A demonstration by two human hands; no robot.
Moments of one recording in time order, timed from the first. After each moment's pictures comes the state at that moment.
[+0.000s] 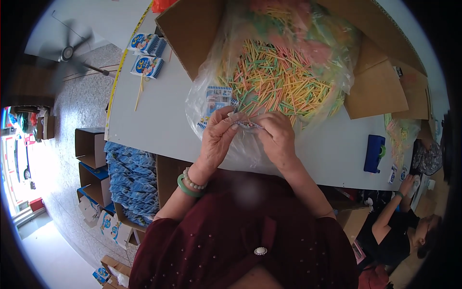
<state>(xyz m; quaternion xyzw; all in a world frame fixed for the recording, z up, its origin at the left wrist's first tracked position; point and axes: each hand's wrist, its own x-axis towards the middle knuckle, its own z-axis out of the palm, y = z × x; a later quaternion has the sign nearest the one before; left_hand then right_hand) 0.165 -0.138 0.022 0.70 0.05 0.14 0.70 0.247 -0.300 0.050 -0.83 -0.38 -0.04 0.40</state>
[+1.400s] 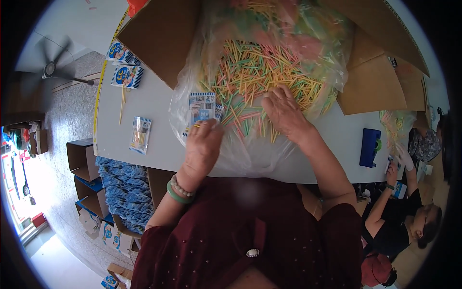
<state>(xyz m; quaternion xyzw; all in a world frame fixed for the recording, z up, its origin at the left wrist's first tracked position) 0.173 -0.122 0.021 0.95 -0.02 0.18 0.26 0.337 -0.335 0.018 -0.83 -0.54 -0.07 0.10</state>
